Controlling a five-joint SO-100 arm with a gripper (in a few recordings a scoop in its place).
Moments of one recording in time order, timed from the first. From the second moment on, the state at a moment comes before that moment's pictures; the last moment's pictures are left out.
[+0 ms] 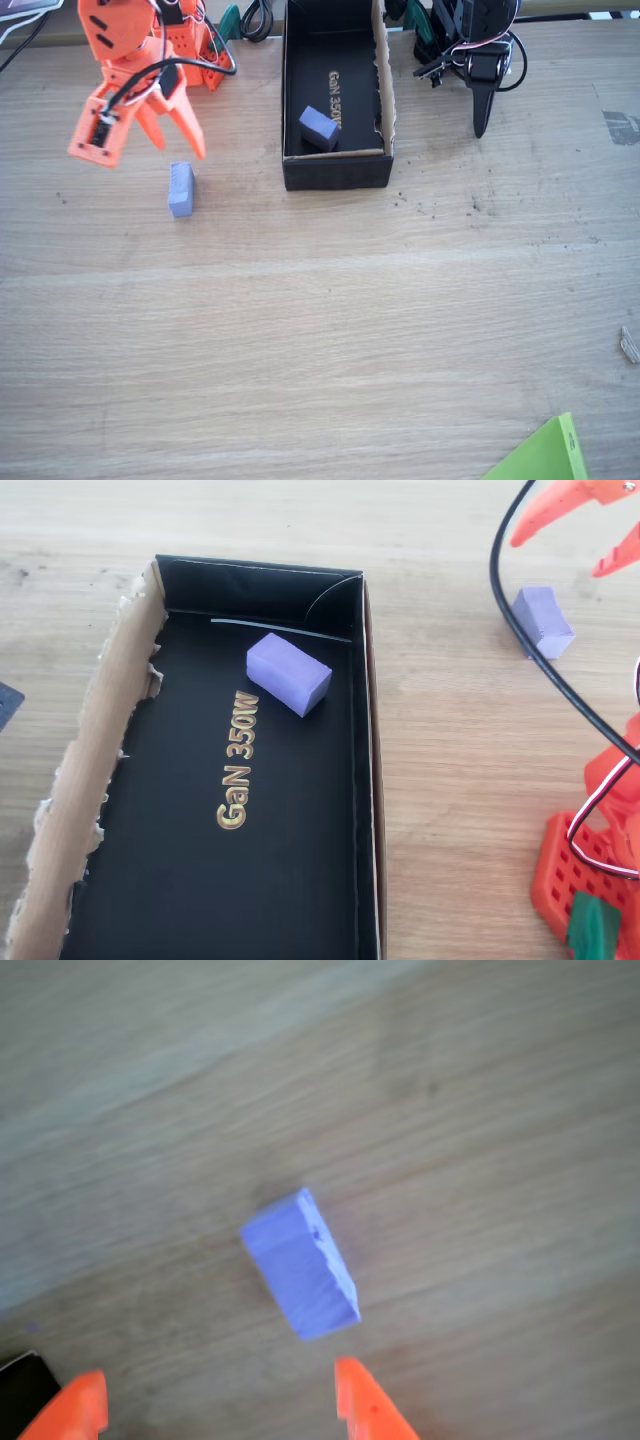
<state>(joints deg) 85.7 108.8 106.3 87.6 65.7</state>
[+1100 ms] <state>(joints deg) 84.2 108.7 105.4 86.6 82.5</state>
